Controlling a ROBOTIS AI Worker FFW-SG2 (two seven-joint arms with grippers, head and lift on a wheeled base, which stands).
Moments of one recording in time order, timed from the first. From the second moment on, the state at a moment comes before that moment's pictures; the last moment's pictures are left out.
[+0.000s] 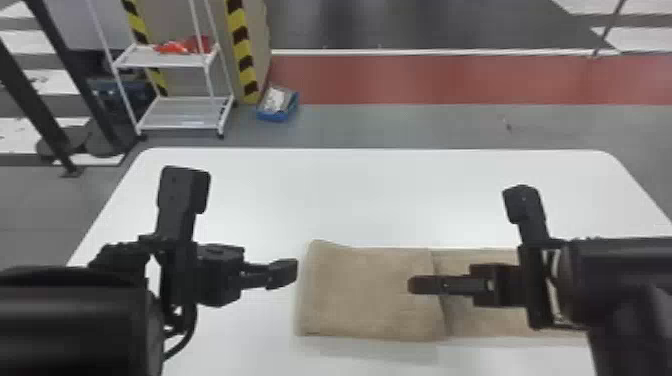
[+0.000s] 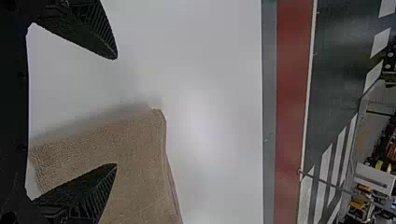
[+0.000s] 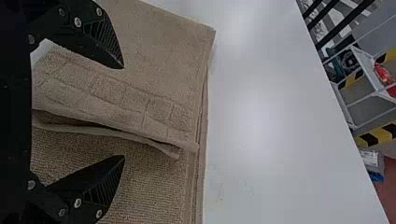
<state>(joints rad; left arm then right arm) 0.10 0.00 -0.06 -2.37 -0.36 1.45 -0.70 -0.11 0.00 0.00 -1.97 0.34 1.57 0.97</state>
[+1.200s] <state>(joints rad) 0.10 0.00 -0.04 -2.36 -0.35 1.44 -0.70 -0.09 0.00 0.08 -2.00 0.48 1.57 1.07</state>
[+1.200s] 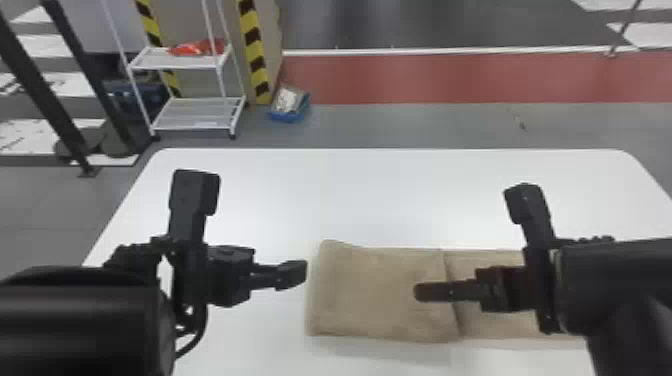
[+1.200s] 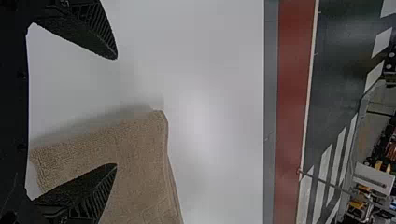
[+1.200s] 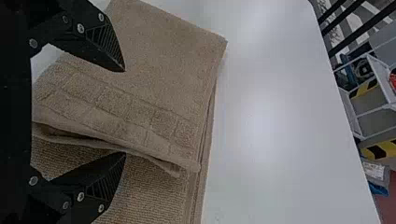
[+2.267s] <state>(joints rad) 0.10 0.00 -0.04 -2.35 -0.35 1.43 -0.71 -0.07 -0.01 0.04 -1.99 0.48 1.57 1.11</state>
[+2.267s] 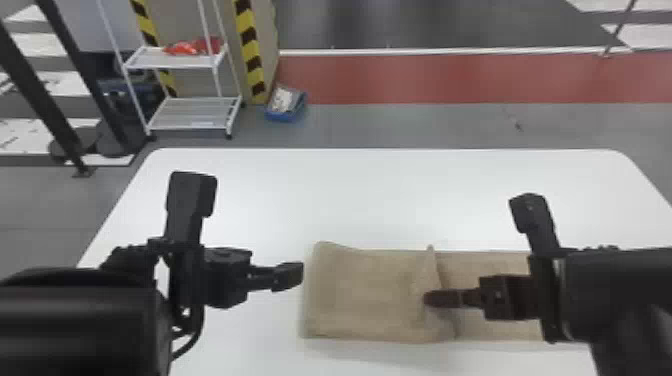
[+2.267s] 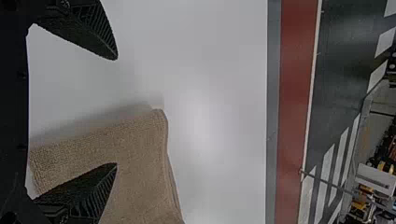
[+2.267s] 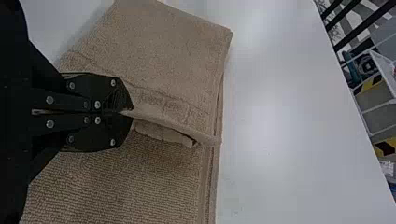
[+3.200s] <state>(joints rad) 0.11 0.00 -0.04 -2.35 -0.35 1.43 -0.71 -0.08 -0.05 -0.05 -1.99 0.49 1.57 1.14</state>
